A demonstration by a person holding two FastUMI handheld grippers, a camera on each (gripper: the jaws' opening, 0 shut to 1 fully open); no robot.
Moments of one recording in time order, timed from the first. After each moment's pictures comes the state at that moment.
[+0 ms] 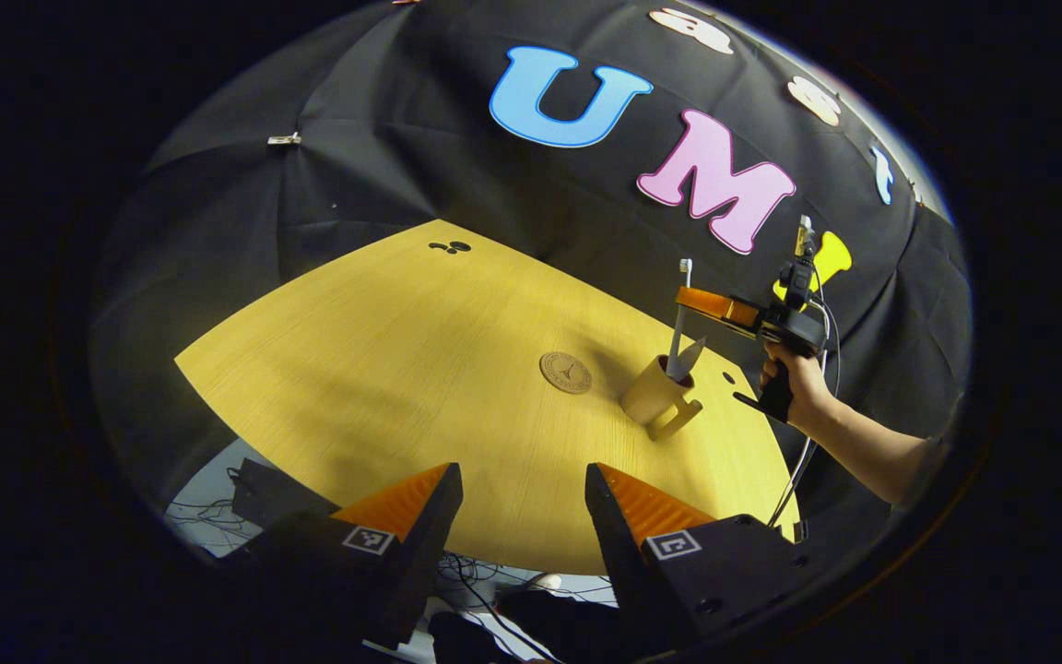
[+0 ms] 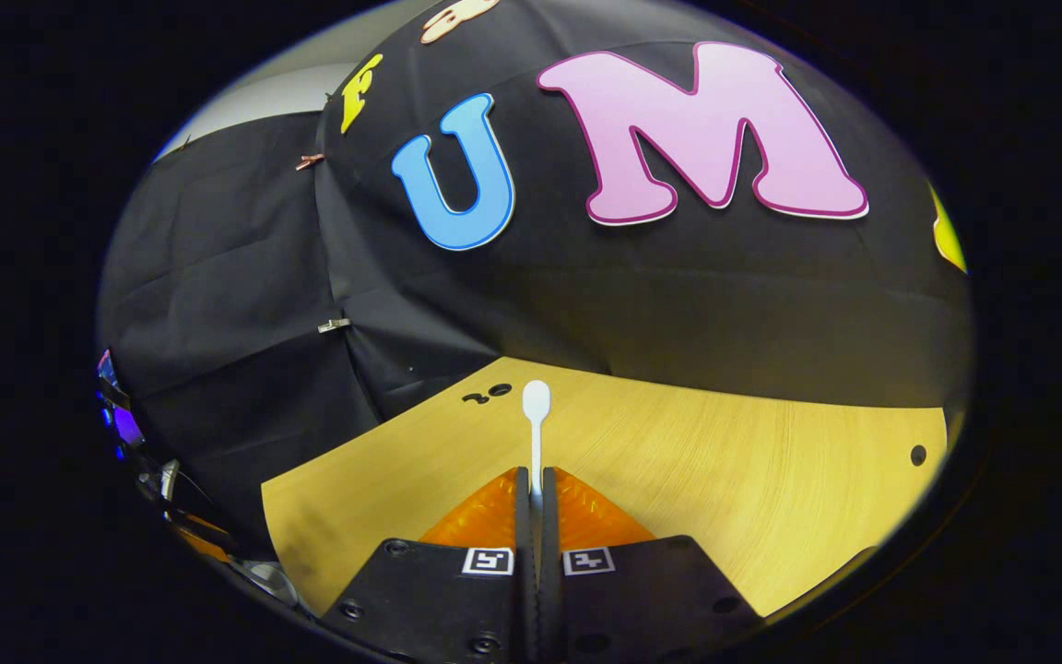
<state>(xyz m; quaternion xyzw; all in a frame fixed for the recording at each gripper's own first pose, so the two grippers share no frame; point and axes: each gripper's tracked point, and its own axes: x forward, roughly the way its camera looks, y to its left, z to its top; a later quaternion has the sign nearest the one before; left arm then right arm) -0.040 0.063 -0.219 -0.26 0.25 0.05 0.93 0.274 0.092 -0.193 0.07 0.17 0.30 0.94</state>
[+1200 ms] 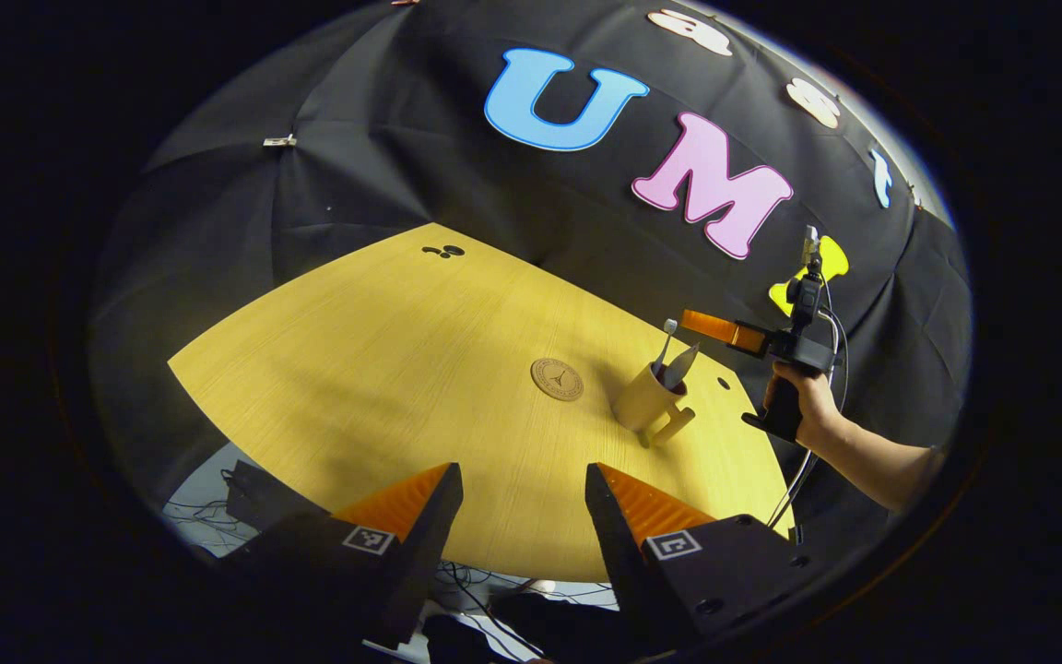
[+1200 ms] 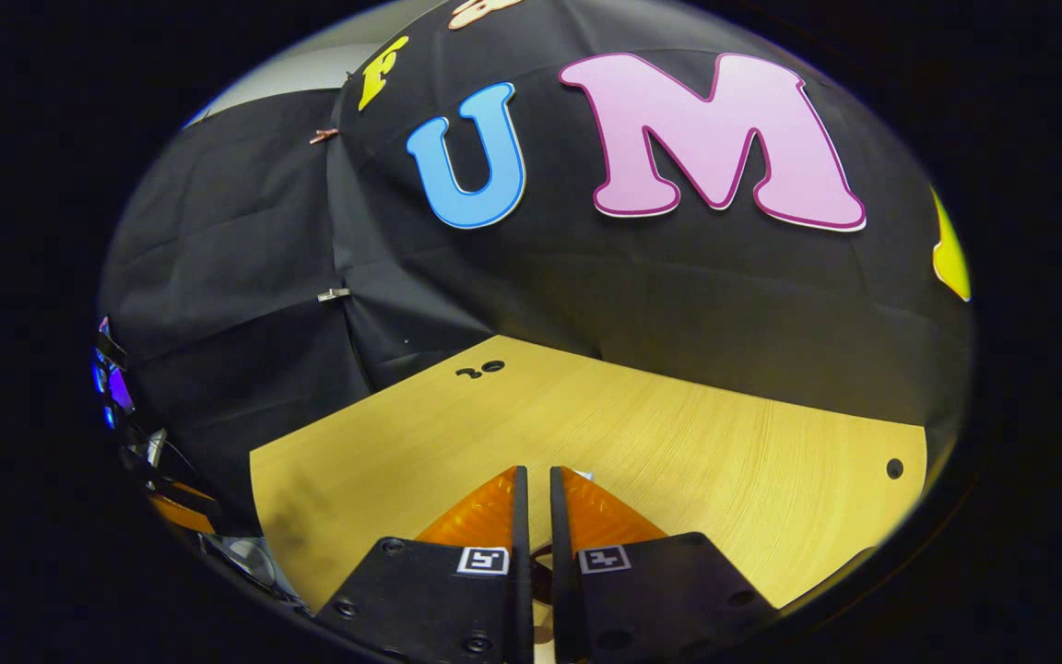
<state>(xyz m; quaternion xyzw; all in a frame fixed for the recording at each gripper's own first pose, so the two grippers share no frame) -0.026 0.056 -0.210 -0.26 0.24 0.03 0.93 0.247 0.073 -0.194 0.03 0.18 0.29 0.94</state>
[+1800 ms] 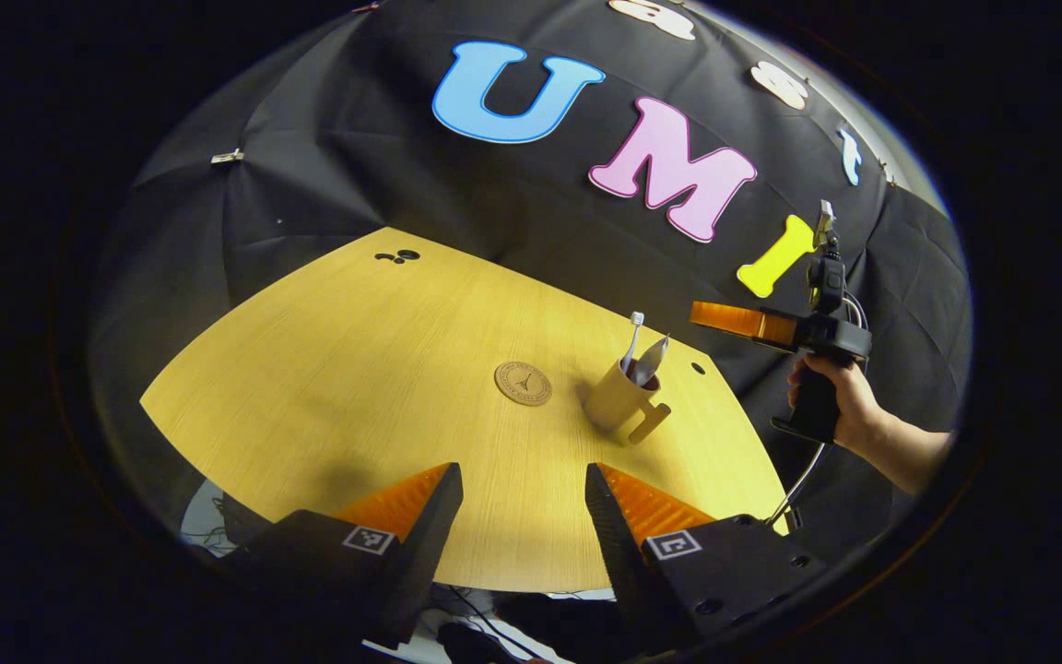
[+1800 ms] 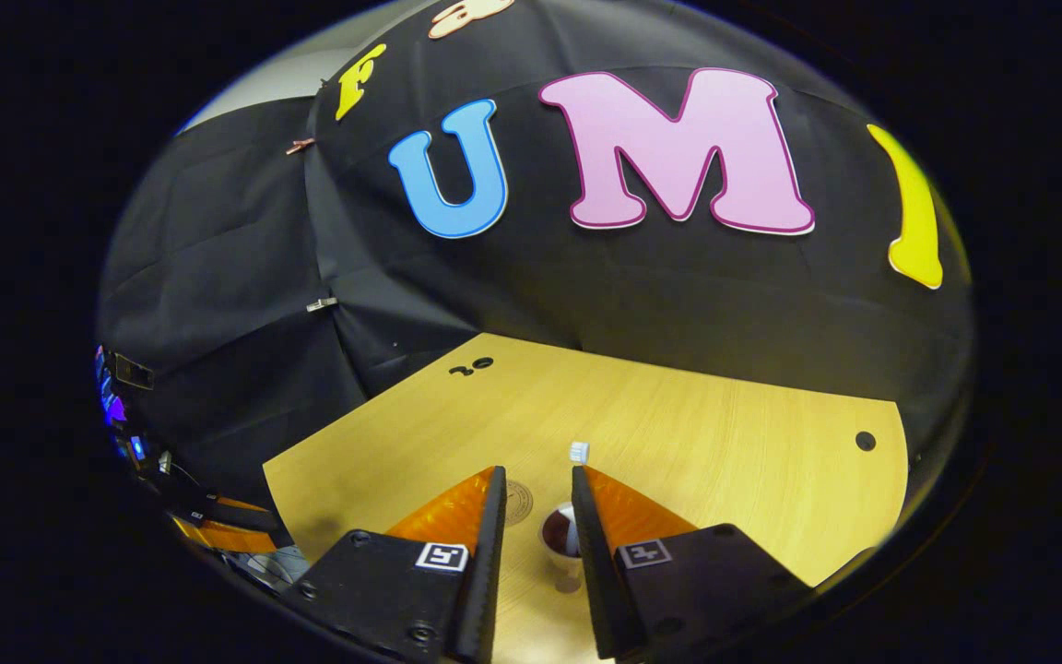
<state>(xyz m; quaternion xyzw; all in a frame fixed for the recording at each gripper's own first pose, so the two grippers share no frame) 0.005 0.042 -0.198 -0.23 0.24 -0.03 0.94 0.192 0.051 -0.167 0.04 0.22 0.24 0.94</state>
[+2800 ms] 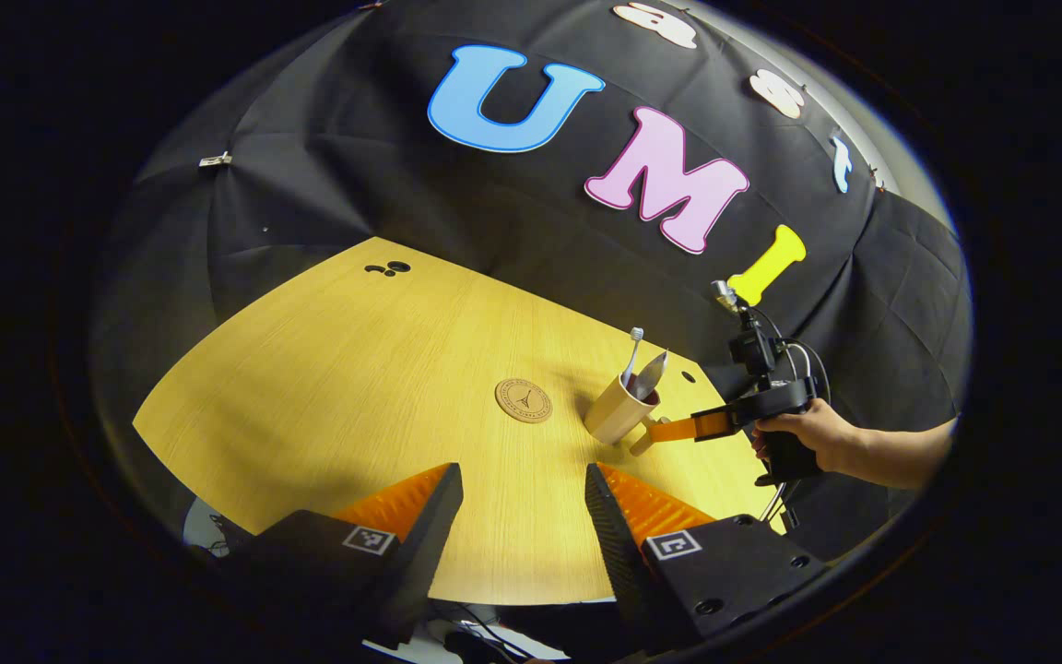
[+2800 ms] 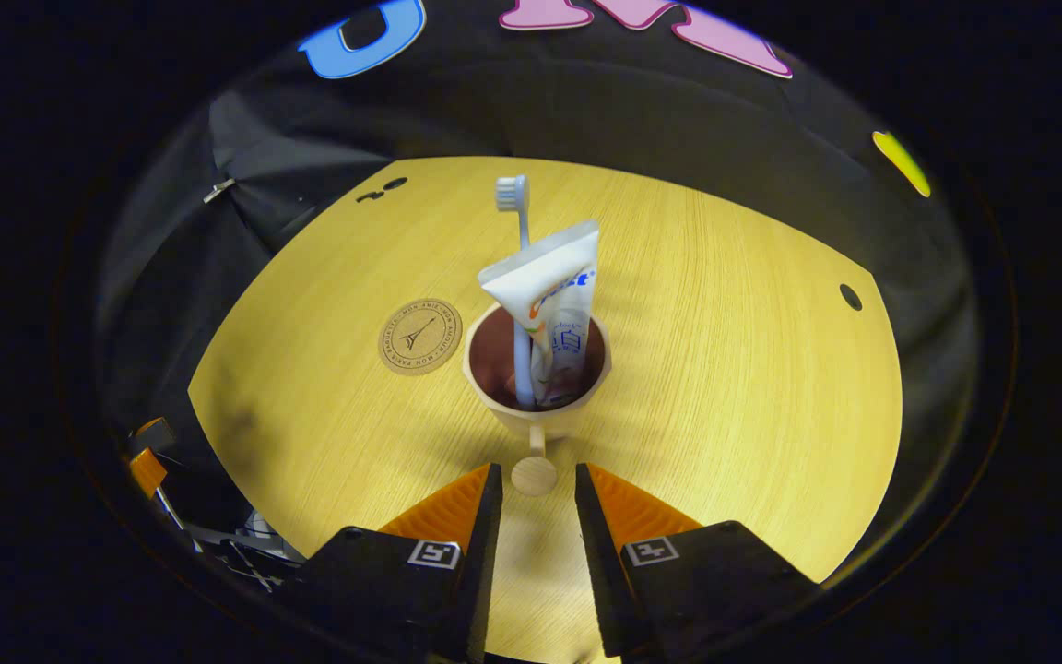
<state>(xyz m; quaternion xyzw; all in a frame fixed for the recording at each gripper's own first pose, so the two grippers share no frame) 0.013 0.069 -0.200 -0.24 0.22 -0.05 0.94 0.152 0.027 -0.329 -0.02 0.50 0.13 0.85</state>
